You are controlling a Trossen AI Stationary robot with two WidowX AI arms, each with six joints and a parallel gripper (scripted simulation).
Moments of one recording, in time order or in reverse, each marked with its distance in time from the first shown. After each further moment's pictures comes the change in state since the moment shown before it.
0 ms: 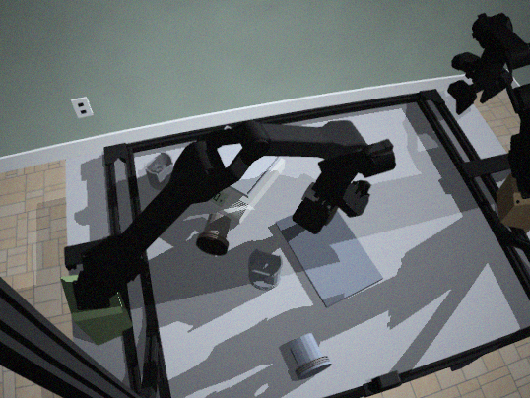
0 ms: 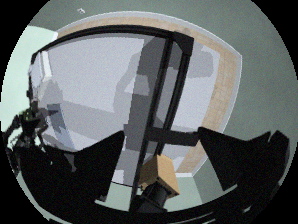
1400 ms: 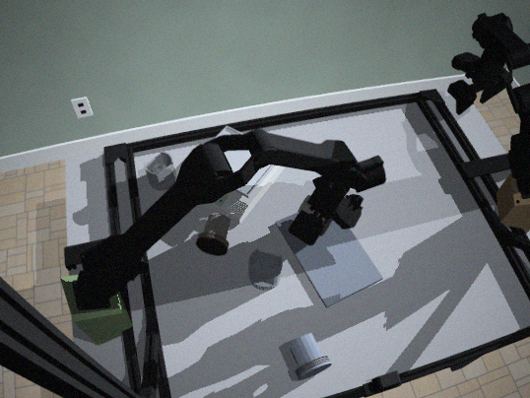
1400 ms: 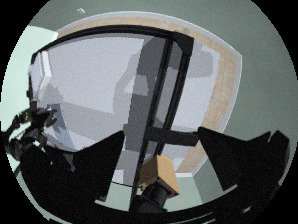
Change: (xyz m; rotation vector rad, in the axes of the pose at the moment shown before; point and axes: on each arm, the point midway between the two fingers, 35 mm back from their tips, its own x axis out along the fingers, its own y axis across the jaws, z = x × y) left arm 0.059 -0.004 0.007 -0.001 -0.001 0.001; right arm 0.000 0.000 0.000 0.000 0.000 0.000
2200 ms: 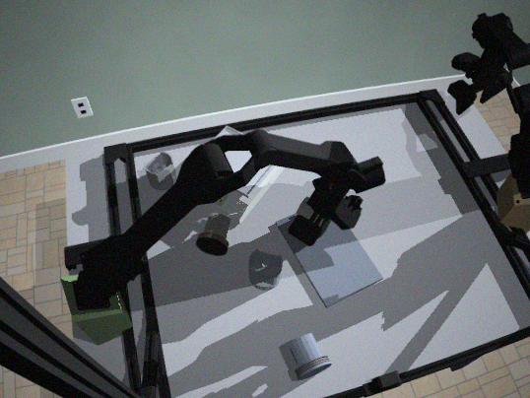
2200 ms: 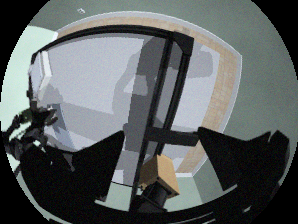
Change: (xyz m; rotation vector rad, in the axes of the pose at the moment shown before) left arm 0.003 -0.001 0.000 0.001 0.002 -0.002; right arm 0.000 0.000 0.000 0.000 0.000 0.000
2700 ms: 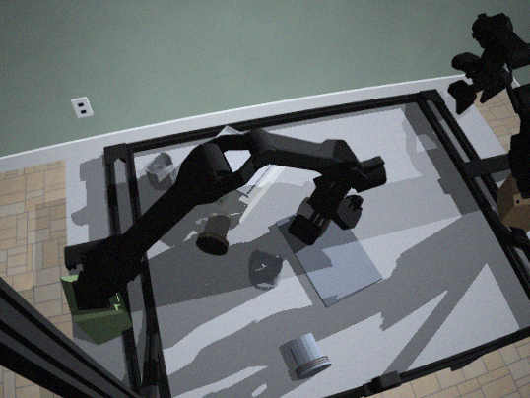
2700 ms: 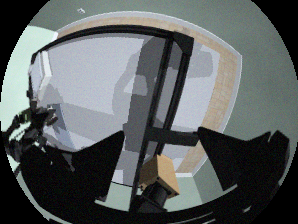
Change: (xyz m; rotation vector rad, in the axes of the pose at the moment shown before) left arm -0.009 -0.003 -0.001 0.008 0.006 -0.014; right arm 0.000 0.000 0.000 0.000 0.000 0.000
